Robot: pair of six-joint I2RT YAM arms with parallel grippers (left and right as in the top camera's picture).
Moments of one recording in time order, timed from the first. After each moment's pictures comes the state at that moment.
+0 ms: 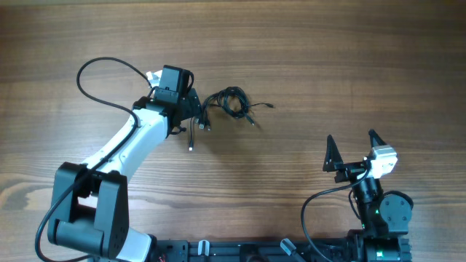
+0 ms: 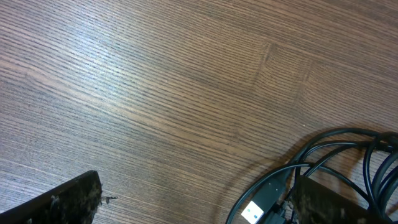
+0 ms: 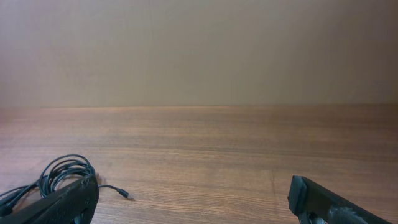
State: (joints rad) left arm -0.27 1.67 1.00 -0.45 -0.24 -0.57; right arm -0.01 0.02 0.01 0.01 -0.16 0.07
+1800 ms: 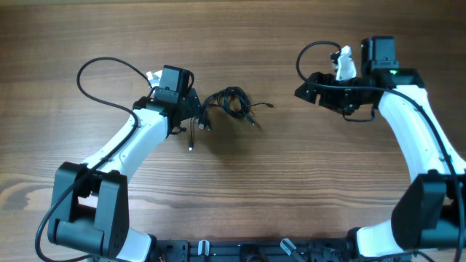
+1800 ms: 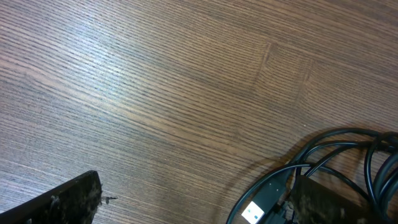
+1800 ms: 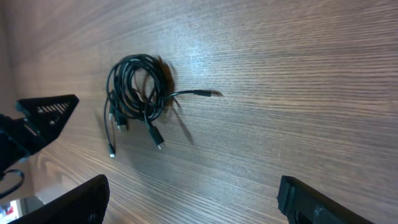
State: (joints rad) left arm -0.27 1.67 1.00 -0.45 -0.24 -0.57; right arm 0.01 1.66 1.25 -0.82 -0.58 0.21
